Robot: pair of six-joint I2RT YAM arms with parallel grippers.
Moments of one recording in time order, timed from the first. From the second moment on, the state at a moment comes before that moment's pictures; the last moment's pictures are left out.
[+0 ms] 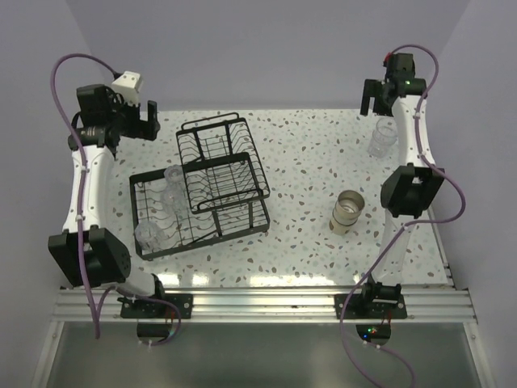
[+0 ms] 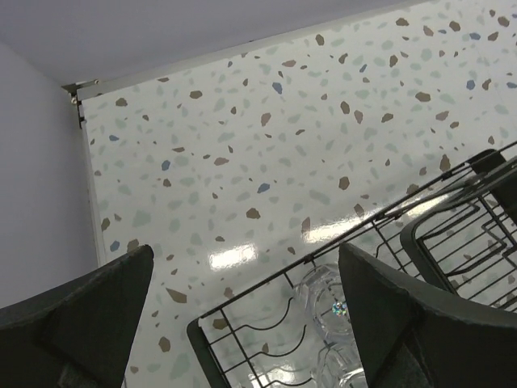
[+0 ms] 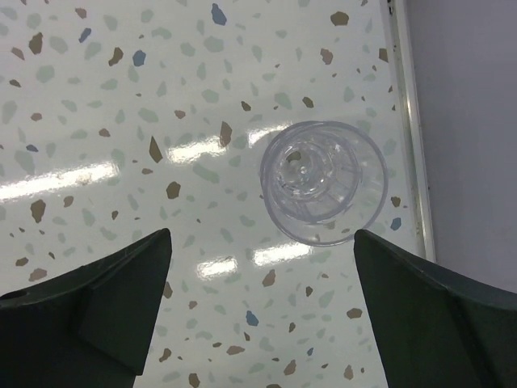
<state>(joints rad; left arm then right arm) 0.18 1.52 1.57 -0.57 0.32 0.24 -0.08 2.24 2.43 -1.04 0.18 0.04</state>
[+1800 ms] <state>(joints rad) 0.17 1.17 0.72 -0.37 0.62 0.69 -0.06 2.09 2.27 -0.99 0.19 0.00</state>
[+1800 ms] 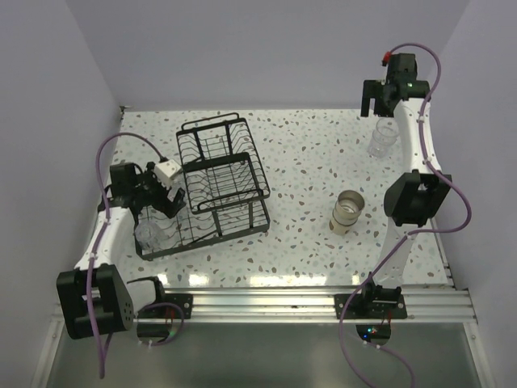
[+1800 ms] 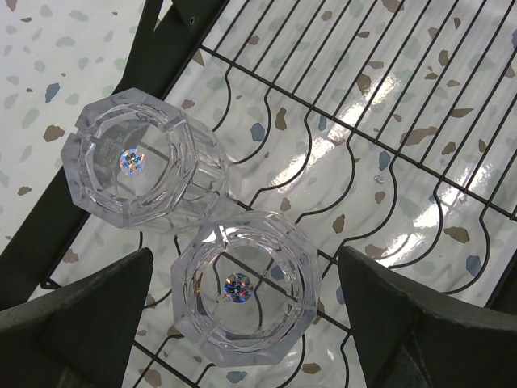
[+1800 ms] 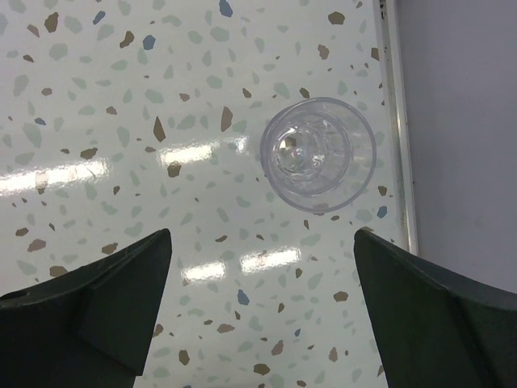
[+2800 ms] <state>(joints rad) 0.22 1.18 0.64 -0.27 0.62 0.60 -0.06 2.09 2.29 -0.99 0.18 0.00</state>
